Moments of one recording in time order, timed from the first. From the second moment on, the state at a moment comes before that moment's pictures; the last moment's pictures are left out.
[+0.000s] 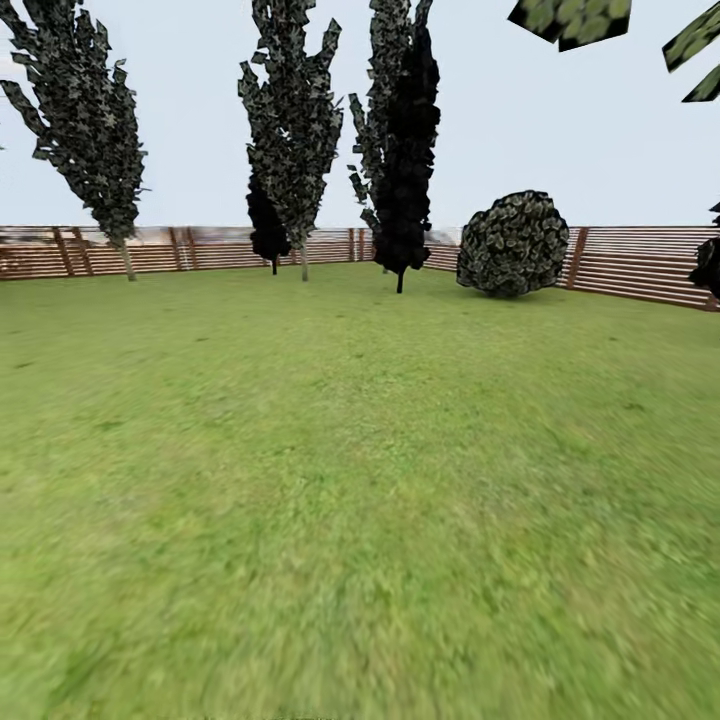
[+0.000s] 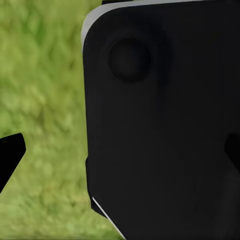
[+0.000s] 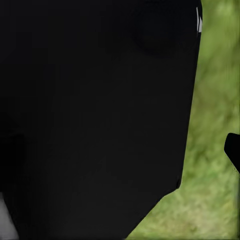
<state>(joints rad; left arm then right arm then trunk) -0.01 0.02 0.00 -0.01 0.00 -0.04 0.00 0.00 0.03 0.00 0.00 0.00 0.00 -0.01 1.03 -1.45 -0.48</state>
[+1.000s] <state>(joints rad) -0.01 0.02 0.00 -0.01 0.00 -0.04 0.00 0.00 0.05 0.00 0.01 0.01 -0.02 -0.01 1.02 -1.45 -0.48</state>
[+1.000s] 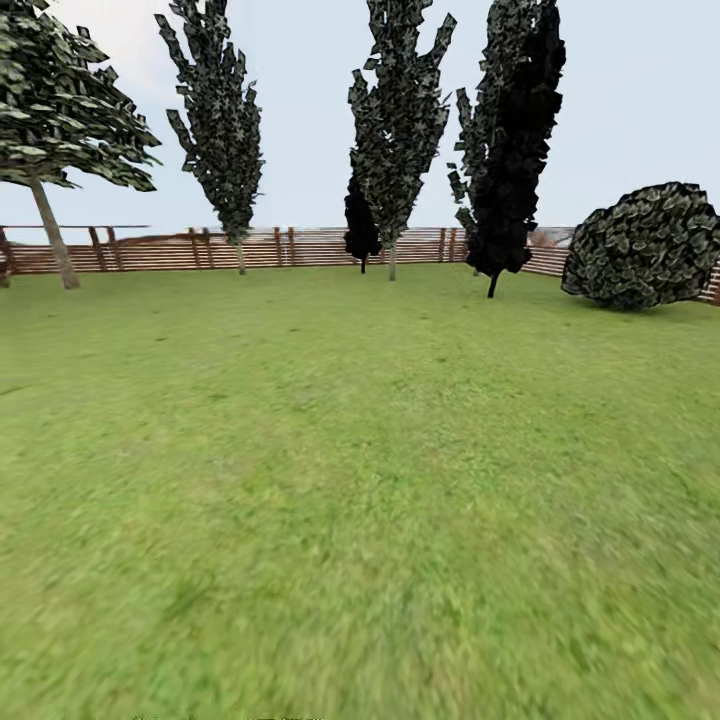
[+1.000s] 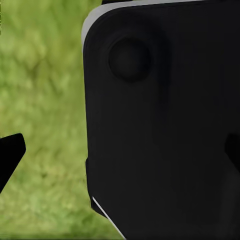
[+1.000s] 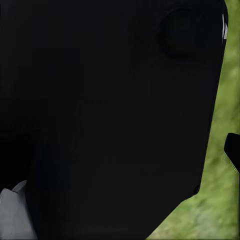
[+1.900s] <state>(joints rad) -0.01 0.02 0.00 -0.01 0.00 -0.04 0.00 0.00 0.06 0.00 0.02 0.01 -0.03 -0.01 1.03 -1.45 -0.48</state>
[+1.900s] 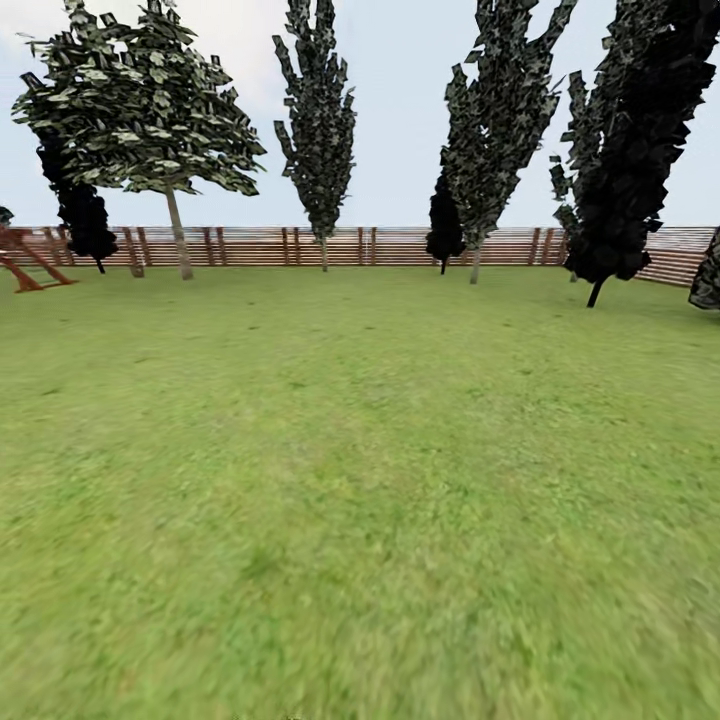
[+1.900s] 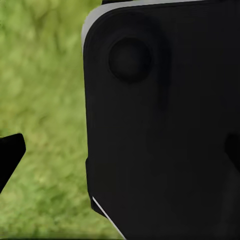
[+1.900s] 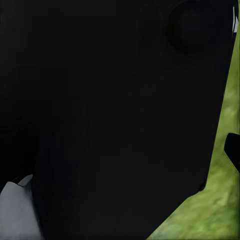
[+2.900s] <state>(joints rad) -0.01 0.02 0.00 -0.01 0.00 -0.05 0.00 0.00 0.07 0.00 0.02 0.01 -0.03 -0.01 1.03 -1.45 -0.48</state>
